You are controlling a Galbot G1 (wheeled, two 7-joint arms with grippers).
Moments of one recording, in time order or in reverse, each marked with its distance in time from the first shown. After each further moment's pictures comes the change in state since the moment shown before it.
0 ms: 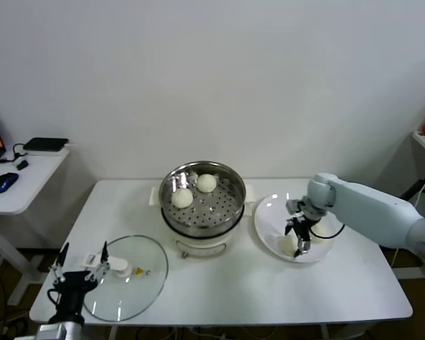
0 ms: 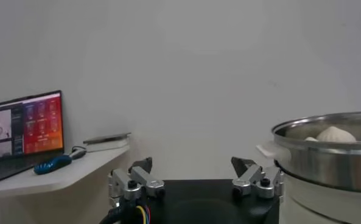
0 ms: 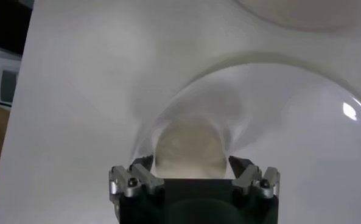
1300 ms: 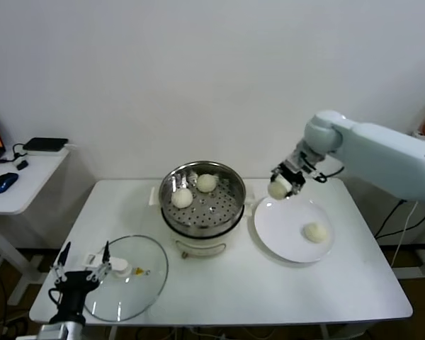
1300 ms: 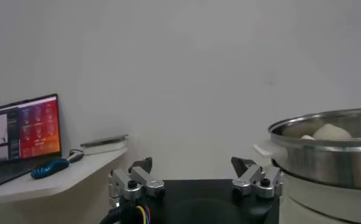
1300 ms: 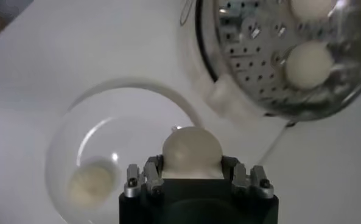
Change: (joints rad) left arm 0.001 0.001 0.006 -0.005 0.025 0.000 0.003; right arm 0.421 -0.026 -0.016 0.279 -0.220 0.402 -0.024
